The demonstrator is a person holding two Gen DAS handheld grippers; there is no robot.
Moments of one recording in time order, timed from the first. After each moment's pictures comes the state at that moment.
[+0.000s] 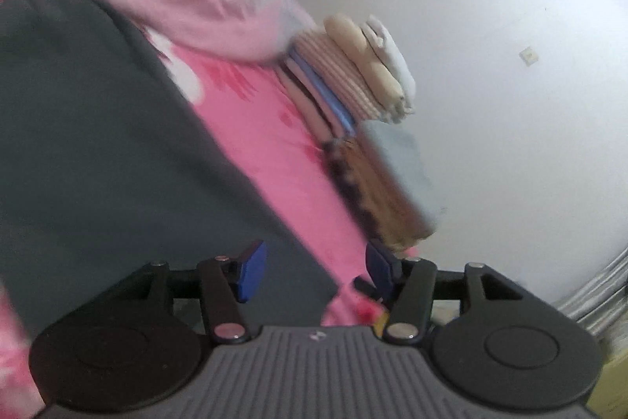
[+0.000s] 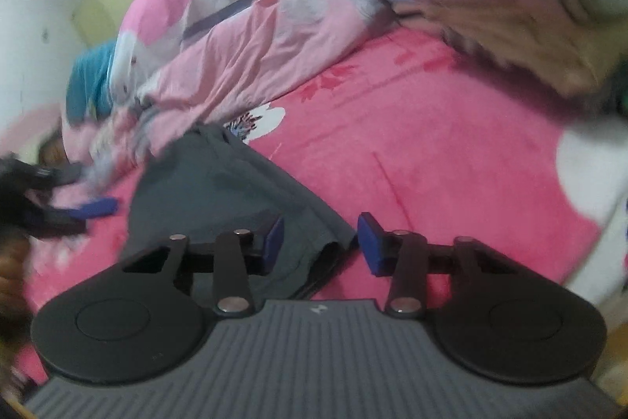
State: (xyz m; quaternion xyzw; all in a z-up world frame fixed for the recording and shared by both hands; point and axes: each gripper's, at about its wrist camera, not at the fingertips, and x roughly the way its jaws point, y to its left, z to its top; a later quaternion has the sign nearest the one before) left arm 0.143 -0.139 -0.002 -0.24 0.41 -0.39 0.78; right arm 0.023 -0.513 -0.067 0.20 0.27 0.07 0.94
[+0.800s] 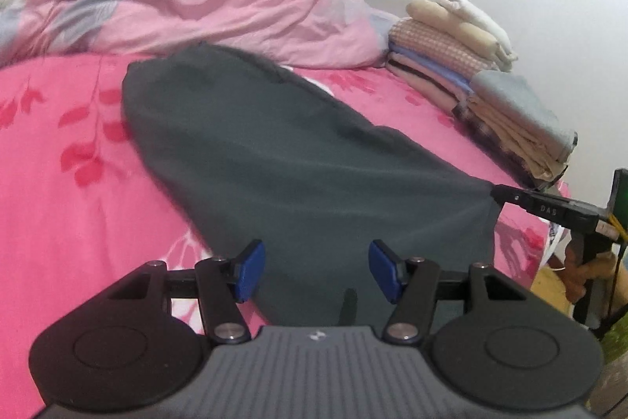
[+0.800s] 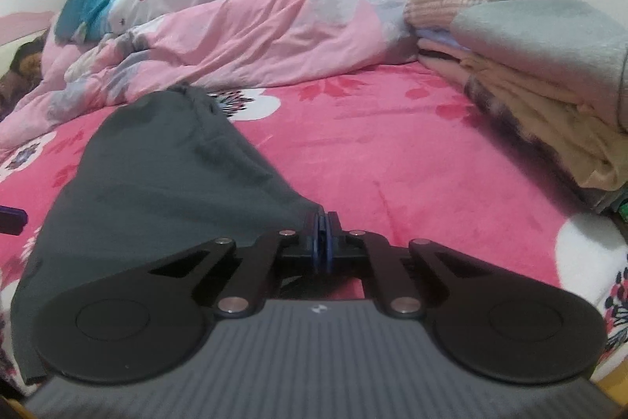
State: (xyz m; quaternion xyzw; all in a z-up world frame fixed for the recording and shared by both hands) left arm 0.072 -0.113 -0.032 -0.04 0.37 -0.24 0.90; right arm 0.046 -0.484 -0.070 0.06 0.28 0.04 0.96
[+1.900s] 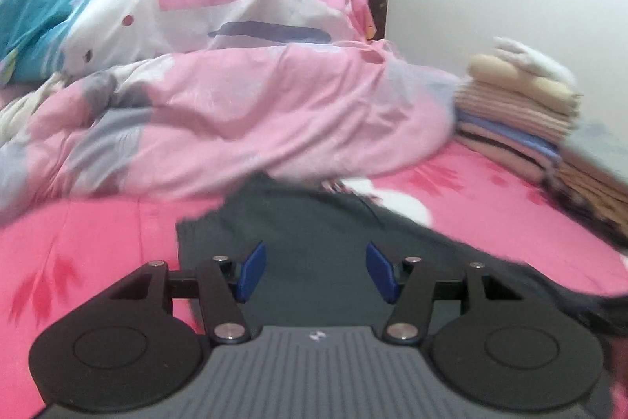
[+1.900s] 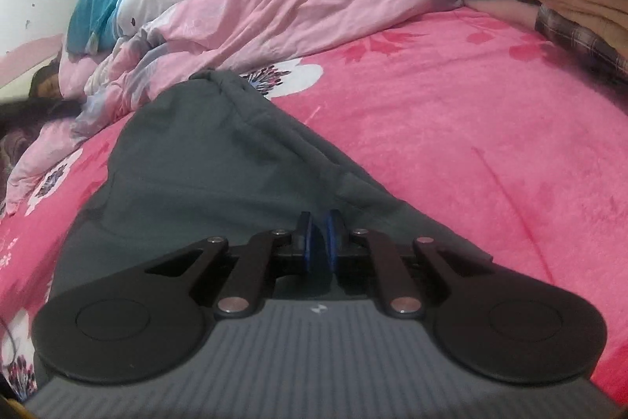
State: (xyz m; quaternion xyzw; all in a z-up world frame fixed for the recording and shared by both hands) left arm 0.244 -0.108 0.004 0.04 0.28 -0.18 0.94; right arm 0.104 -0.454 -0.099 0.15 0.31 0.10 0.94
